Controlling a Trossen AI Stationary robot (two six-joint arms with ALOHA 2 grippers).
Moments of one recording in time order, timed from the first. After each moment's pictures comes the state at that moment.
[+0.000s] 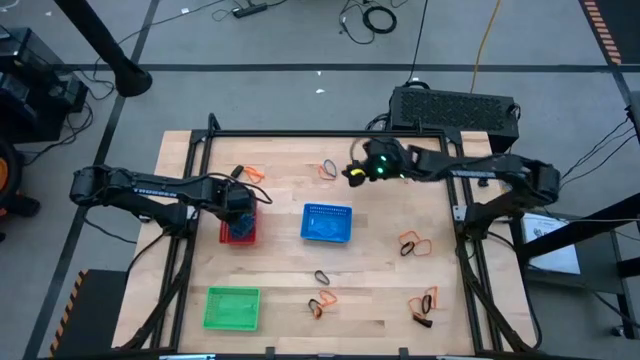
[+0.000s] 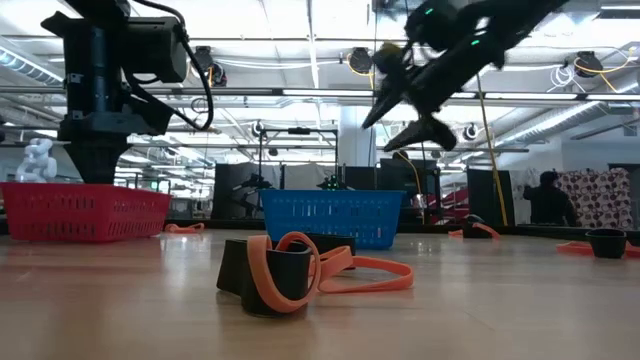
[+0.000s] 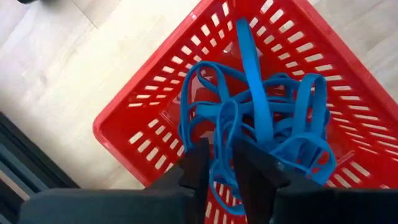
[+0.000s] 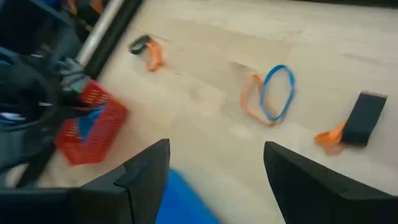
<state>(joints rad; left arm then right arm) 0.08 1.17 0.66 -0.98 -0.13 -0.75 -0.36 1.43 0.92 -0.15 -0.01 0.80</state>
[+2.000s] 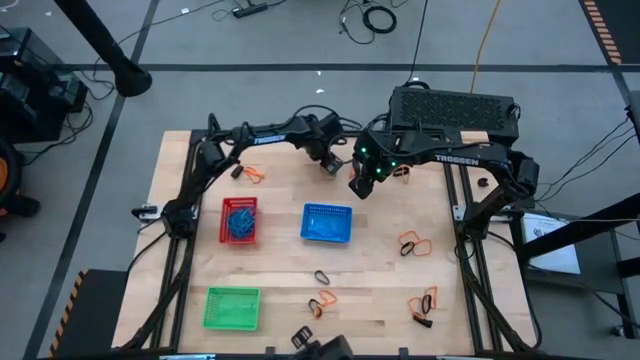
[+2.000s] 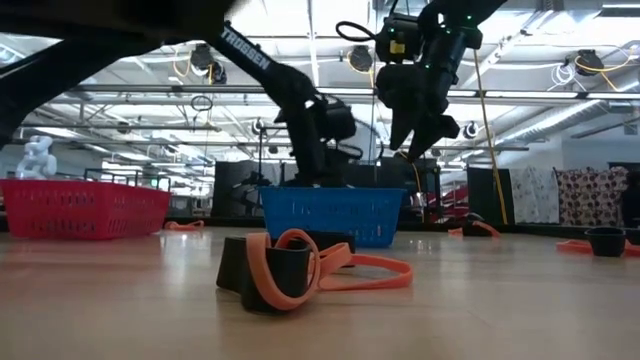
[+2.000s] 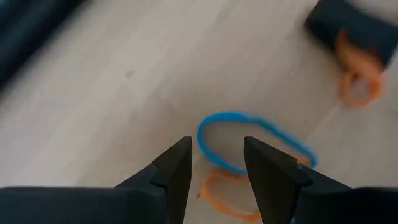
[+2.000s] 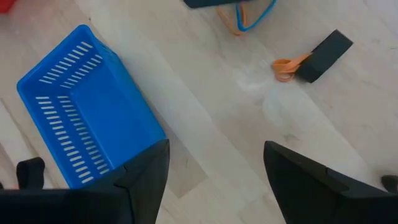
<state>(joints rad) 0.52 2.30 1.87 -0.79 0.05 -0.23 -0.38 1.59 1.25 -0.80 -0.13 0.39</state>
